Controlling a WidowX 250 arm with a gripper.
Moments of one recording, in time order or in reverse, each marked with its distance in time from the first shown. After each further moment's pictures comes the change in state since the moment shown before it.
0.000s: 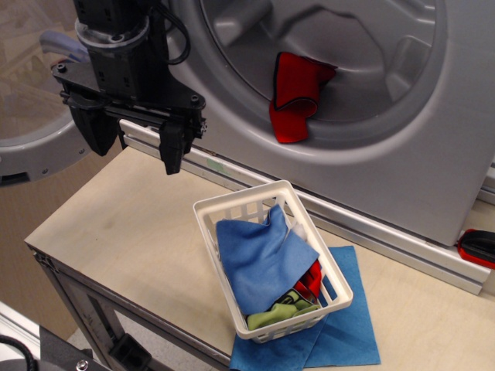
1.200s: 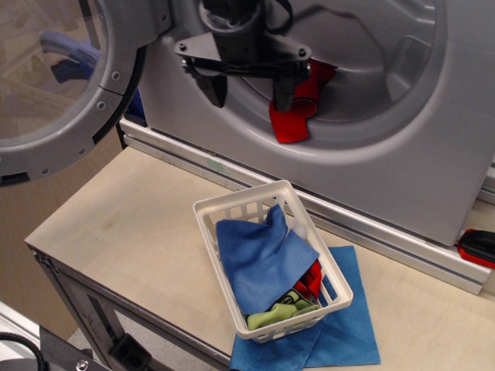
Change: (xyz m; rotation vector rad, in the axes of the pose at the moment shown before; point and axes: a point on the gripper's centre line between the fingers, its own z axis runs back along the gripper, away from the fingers) arm 0.098 -0.065 -0.026 -0.116 -0.300 0.102
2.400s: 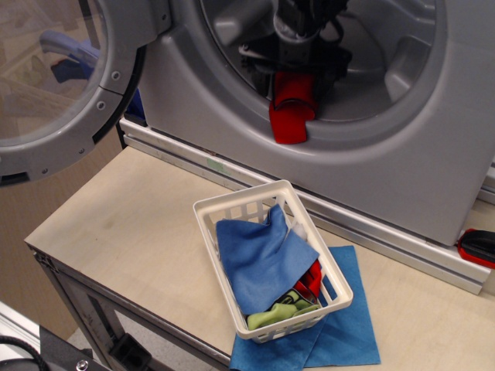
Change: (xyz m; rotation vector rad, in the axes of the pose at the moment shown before) arm 0.048 -0.009 -0.078 0.133 -0.017 0.063
